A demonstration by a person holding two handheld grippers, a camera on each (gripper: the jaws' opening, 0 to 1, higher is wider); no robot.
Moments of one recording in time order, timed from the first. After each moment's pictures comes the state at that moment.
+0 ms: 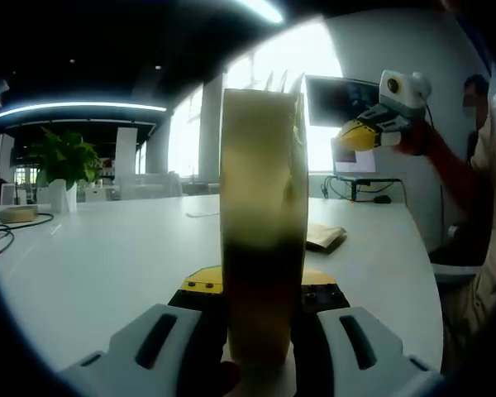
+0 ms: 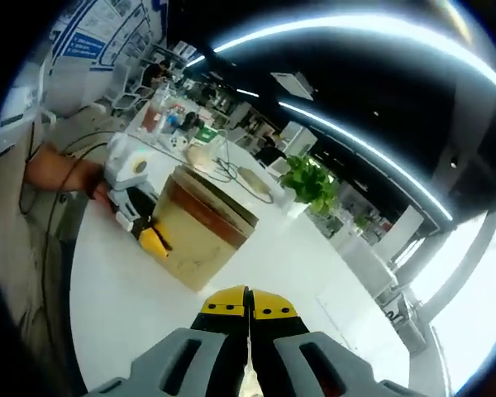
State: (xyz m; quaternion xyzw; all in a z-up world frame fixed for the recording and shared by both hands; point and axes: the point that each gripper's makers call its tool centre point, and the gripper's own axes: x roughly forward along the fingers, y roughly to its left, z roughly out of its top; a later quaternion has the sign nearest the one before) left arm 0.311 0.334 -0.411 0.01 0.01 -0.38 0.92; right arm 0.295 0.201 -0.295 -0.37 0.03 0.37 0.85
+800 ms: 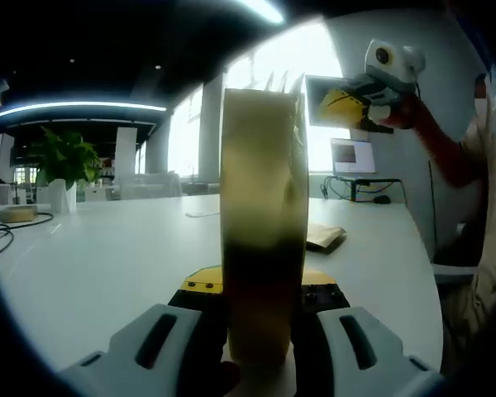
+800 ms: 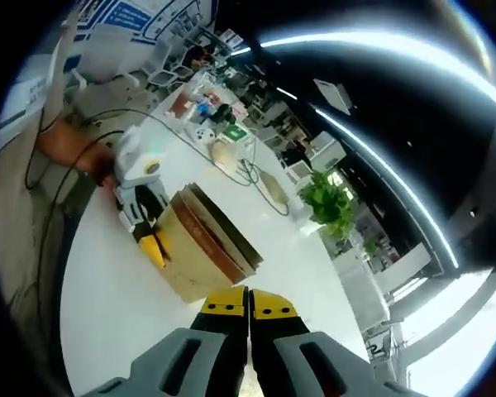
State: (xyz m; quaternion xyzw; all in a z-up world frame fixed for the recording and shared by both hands) left arm 0.311 0.334 -0.411 0.01 0.01 -0.38 0.92; right arm 0.298 0.247 -0.272 -0.46 0.00 0.41 0.79
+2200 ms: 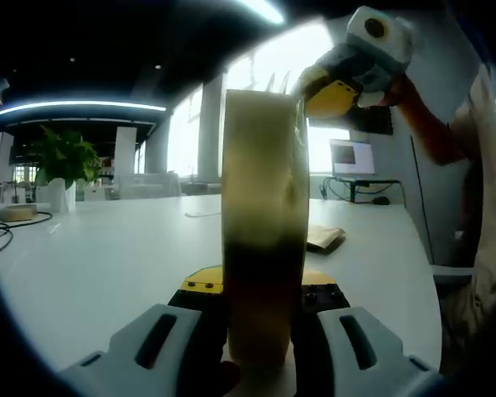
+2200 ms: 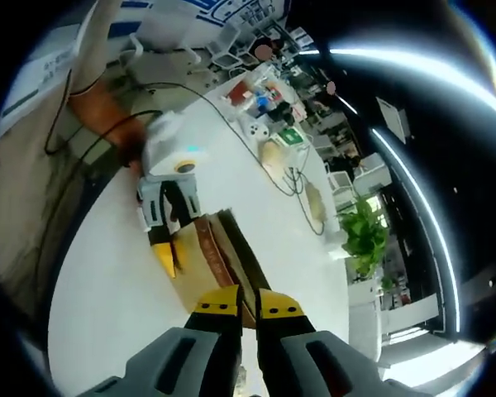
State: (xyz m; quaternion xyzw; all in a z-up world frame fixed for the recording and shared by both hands) left arm 0.310 0.332 -0.410 0.01 0.01 -0.39 0.92; right arm 0.292 0.305 -0.287 -0.56 0.00 0.48 0.67
